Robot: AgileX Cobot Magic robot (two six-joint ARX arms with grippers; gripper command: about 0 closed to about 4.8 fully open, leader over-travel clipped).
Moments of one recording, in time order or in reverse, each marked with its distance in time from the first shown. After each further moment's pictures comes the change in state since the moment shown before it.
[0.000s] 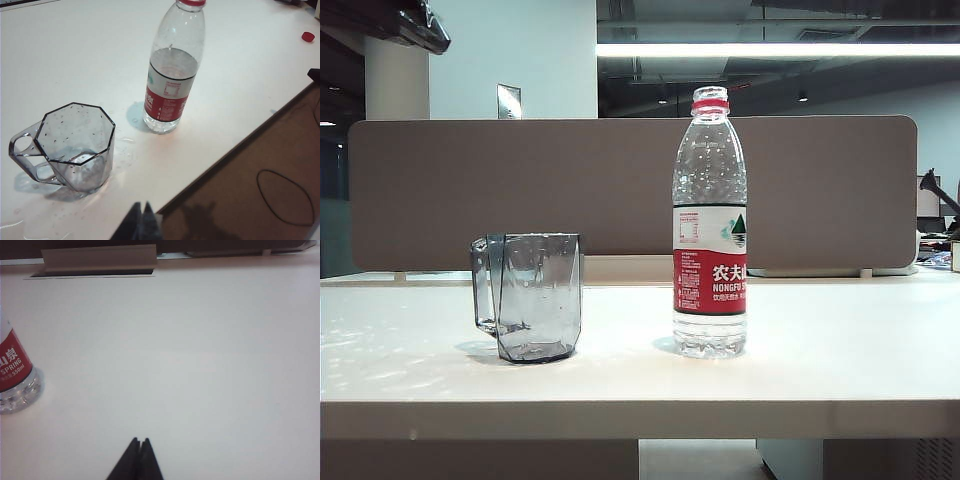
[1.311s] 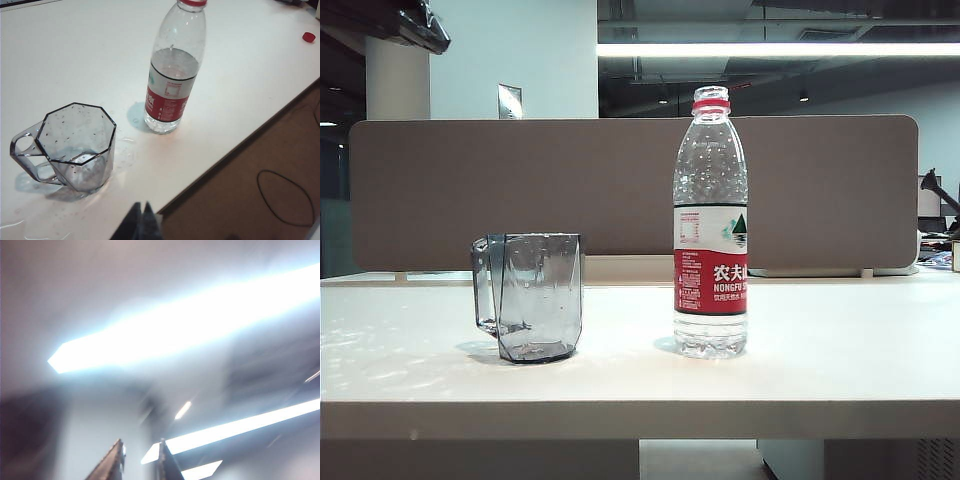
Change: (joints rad) left arm 0.000 0.000 0.000 0.000 0.000 0.000; right arm 0.005 0.024 0.739 0.597 0.161 0.096
